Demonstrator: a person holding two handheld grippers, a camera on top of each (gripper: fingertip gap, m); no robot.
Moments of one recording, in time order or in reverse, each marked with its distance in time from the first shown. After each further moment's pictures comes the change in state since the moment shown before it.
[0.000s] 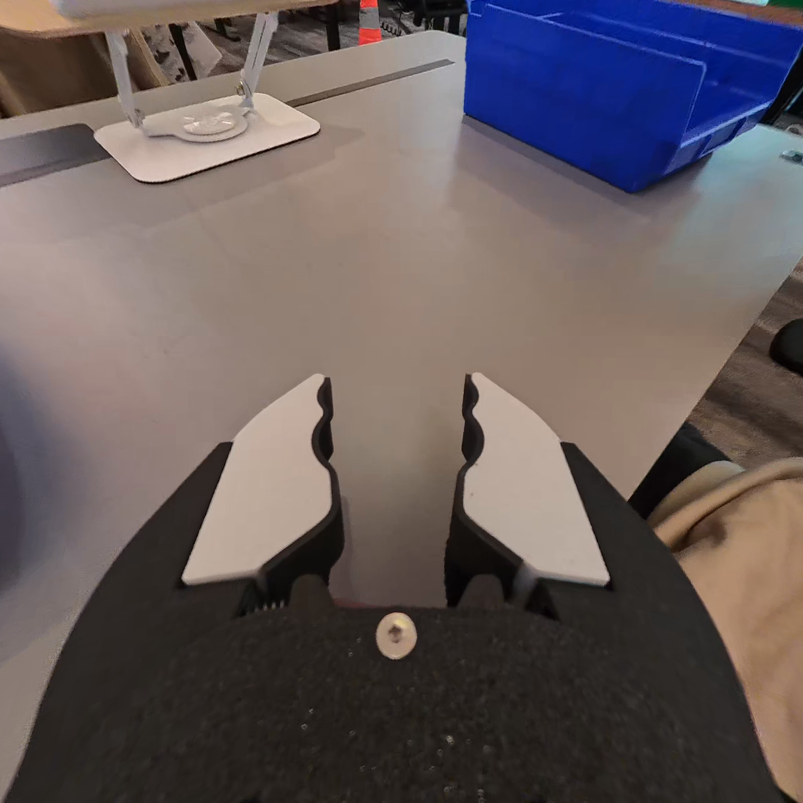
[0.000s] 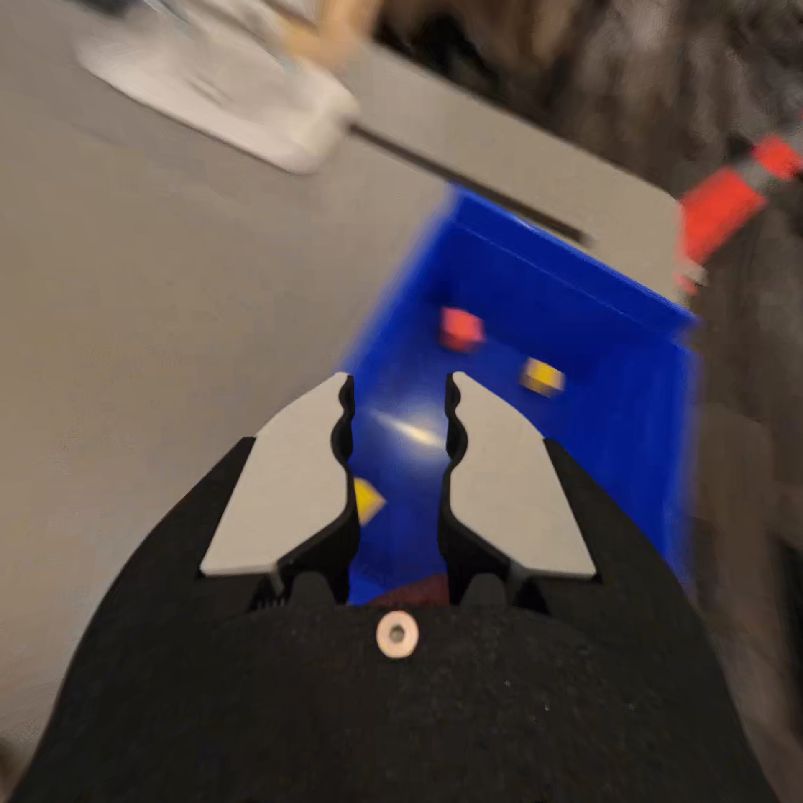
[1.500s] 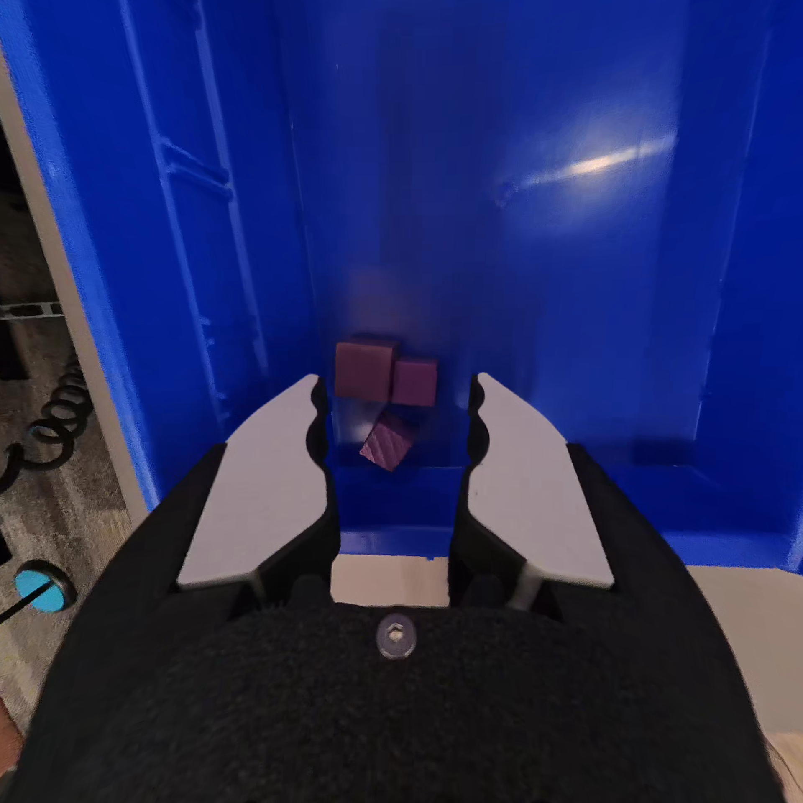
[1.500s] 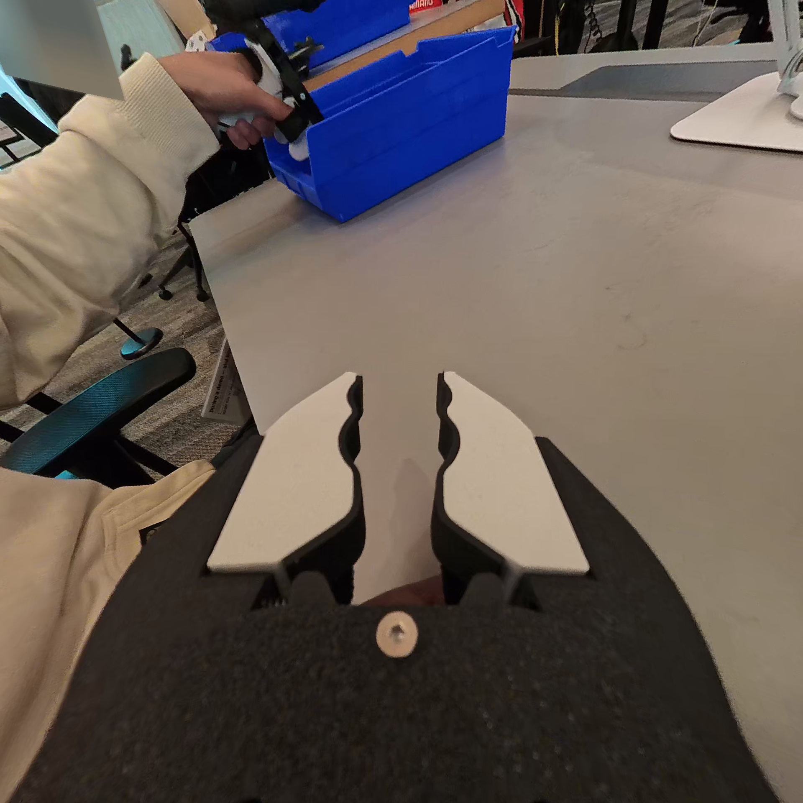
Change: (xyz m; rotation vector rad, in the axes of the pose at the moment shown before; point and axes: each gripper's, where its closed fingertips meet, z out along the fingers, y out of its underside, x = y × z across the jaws) left arm -0.329 0.077 -0.105 -0.845 -0.581 -0.436; right arm -0.286 0.051 -0.024 0.268 -0.806 0.070
